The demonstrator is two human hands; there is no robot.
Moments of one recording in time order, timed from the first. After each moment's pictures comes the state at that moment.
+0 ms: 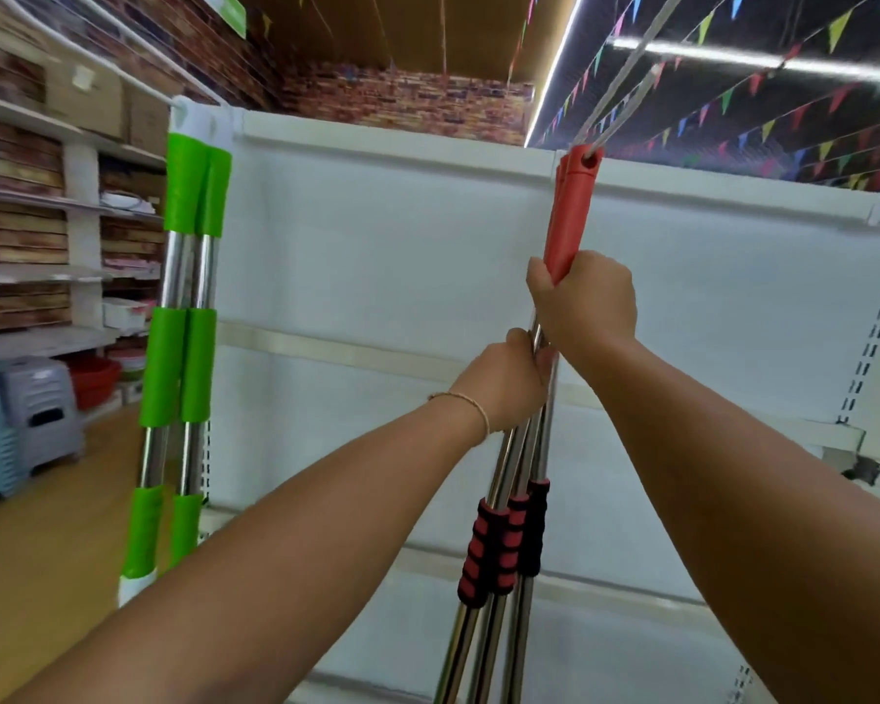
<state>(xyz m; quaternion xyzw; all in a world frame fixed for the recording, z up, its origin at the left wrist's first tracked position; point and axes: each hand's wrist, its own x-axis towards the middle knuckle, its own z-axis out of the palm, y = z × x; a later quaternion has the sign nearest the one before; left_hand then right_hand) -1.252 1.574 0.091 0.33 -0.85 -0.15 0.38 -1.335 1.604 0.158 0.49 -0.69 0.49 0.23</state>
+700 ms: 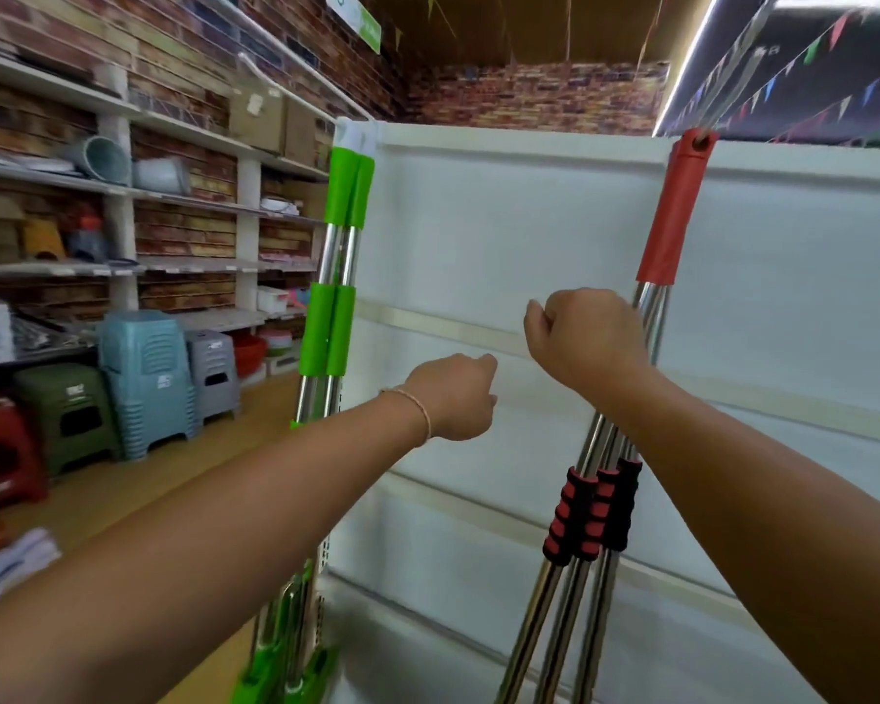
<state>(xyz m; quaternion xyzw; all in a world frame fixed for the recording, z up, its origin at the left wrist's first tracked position) -1.110 1.605 0.057 0.49 -0.85 0.07 0.16 -1.257 1.633 0.109 0.64 -0.63 0.29 0.33</state>
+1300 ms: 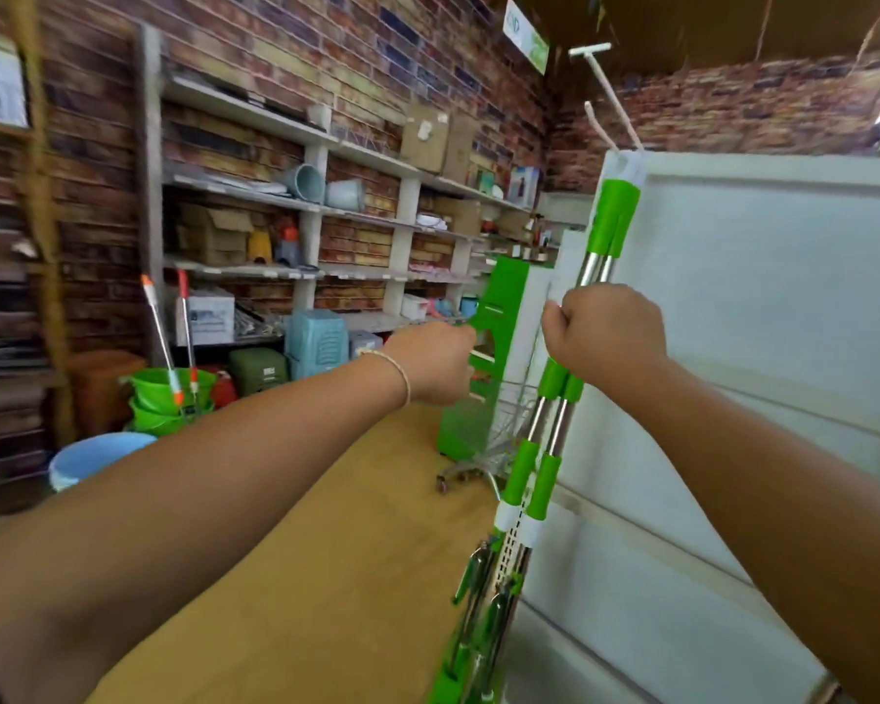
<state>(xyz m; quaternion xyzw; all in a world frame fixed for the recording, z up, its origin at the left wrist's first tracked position) -0.798 1.624 0.071 0.61 -0.77 0.13 0.14 -0.984 1.607 0.107 0.73 -0.52 0.29 0.33</state>
